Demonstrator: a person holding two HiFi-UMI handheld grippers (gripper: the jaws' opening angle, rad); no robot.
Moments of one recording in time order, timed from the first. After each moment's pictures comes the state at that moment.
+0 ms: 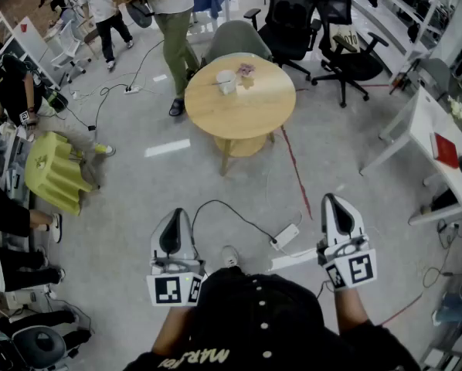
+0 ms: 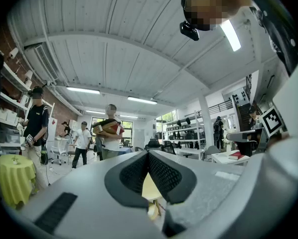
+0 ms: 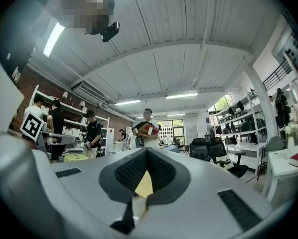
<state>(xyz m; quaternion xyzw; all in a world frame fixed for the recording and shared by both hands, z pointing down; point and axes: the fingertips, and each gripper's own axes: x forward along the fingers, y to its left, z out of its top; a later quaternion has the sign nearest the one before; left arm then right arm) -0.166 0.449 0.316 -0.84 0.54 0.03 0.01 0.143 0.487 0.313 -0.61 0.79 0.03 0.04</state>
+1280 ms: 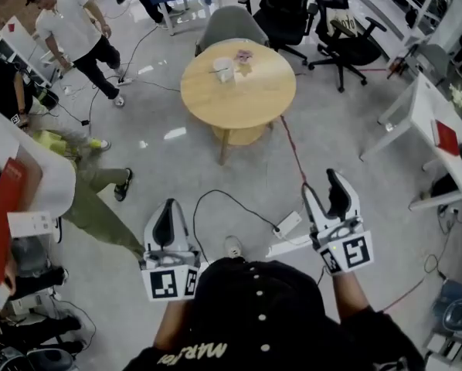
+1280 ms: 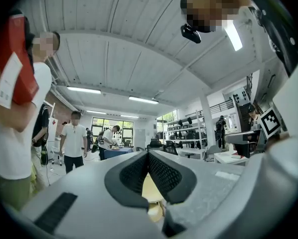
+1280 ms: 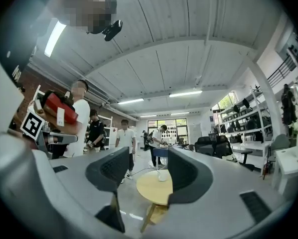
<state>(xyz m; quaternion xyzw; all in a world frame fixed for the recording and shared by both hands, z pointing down) -0.200 0.407 0.321 -0.84 0.55 0.03 0.01 0.095 0.435 0.319 -0.59 0.81 0.03 0.03</state>
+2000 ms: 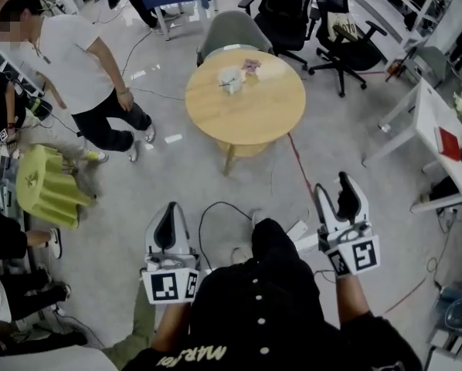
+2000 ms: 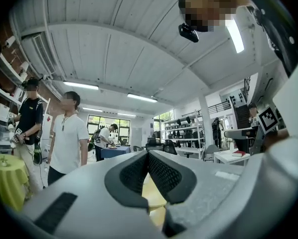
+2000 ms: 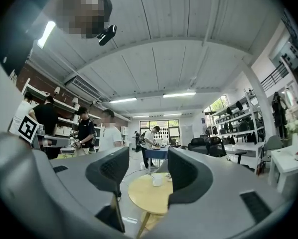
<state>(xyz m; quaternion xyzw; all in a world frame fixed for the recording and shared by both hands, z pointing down) -0.252 0.308 0.340 -0.85 0.52 0.03 0.01 0.066 0.353 0.324 -0.63 0.78 0.03 0.03</state>
